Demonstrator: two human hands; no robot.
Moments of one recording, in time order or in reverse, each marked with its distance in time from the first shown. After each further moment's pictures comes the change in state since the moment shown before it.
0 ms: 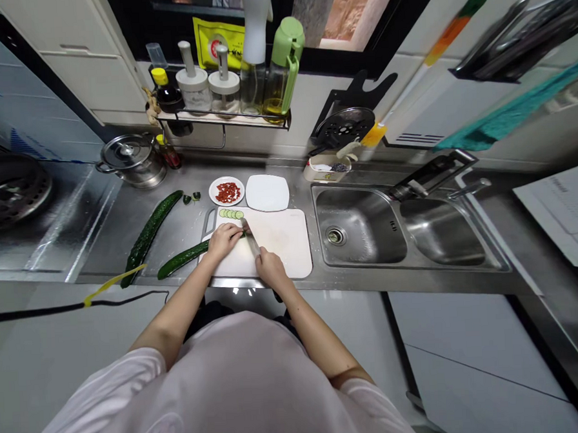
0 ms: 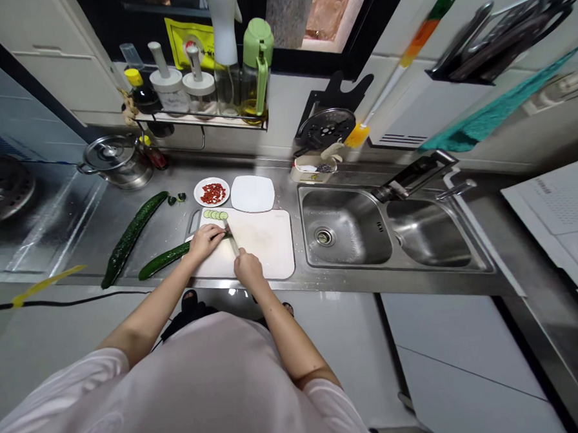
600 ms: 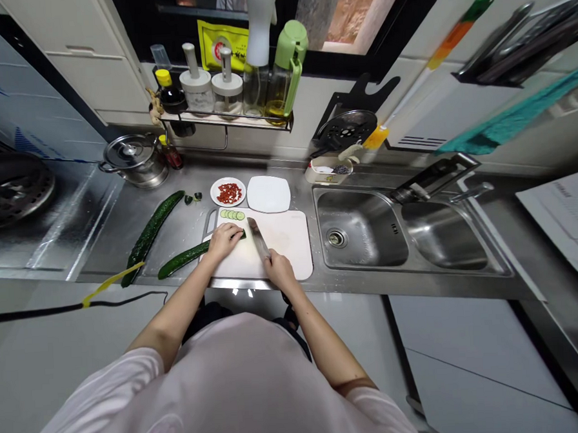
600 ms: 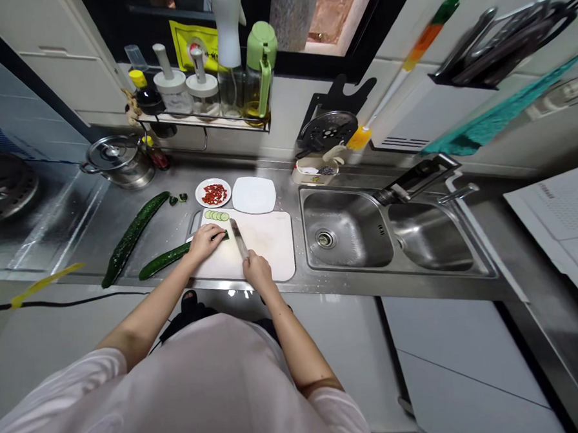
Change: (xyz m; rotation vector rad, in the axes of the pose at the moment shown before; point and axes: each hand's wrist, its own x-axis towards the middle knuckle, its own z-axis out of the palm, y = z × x) left_hand 0.003 0.007 -0.008 -0.011 -0.043 -0.078; right_hand 0.000 0.027 0.005 0.033 0.071 0.036
